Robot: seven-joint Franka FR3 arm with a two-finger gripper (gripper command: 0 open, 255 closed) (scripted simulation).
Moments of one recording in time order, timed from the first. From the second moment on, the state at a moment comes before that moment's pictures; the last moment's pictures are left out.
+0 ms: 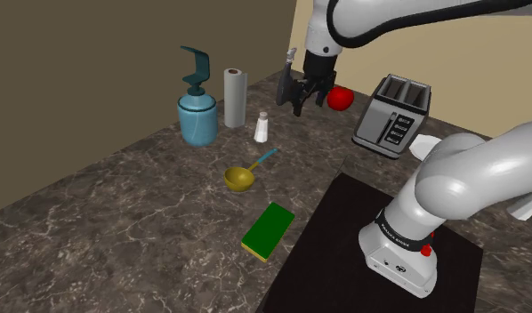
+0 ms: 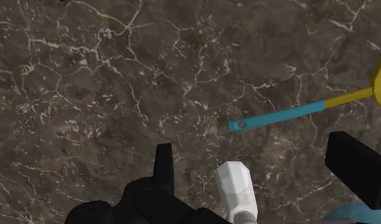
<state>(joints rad) 0.00 -0.61 0.09 -2.54 -0.01 1.94 0.19</state>
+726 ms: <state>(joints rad) -0.05 -0.23 0.14 -2.48 -0.08 2.41 0.34</state>
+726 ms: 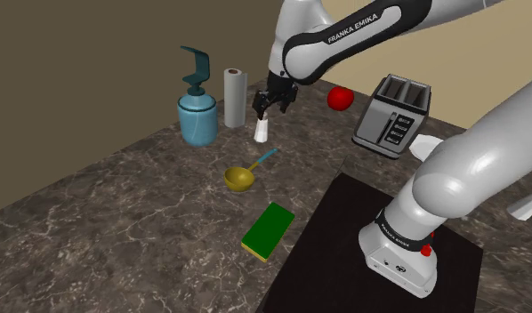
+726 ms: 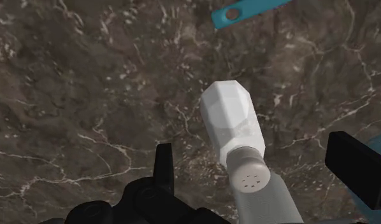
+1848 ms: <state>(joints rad) -0.07 -0.08 0.16 -2.49 -0.15 2.60 0.42</state>
